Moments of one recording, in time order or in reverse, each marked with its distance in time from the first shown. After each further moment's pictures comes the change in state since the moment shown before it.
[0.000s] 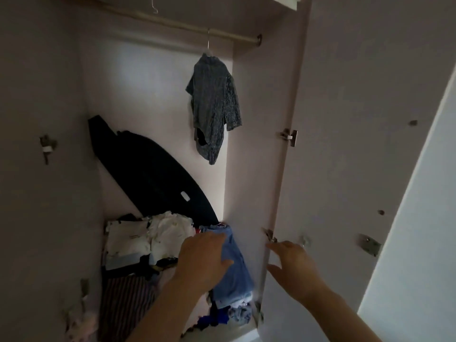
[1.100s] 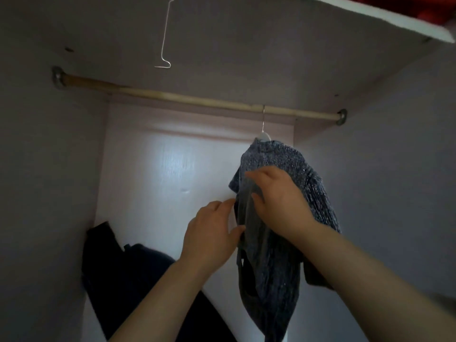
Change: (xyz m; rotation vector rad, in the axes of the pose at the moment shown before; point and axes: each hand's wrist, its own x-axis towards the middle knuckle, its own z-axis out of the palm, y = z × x) left_hand 0.459 -0.219 -0.068 -0.042 0.521 -0.083; right_hand 0.567 -0.120 -0.144 0.055 0.764 -0.650
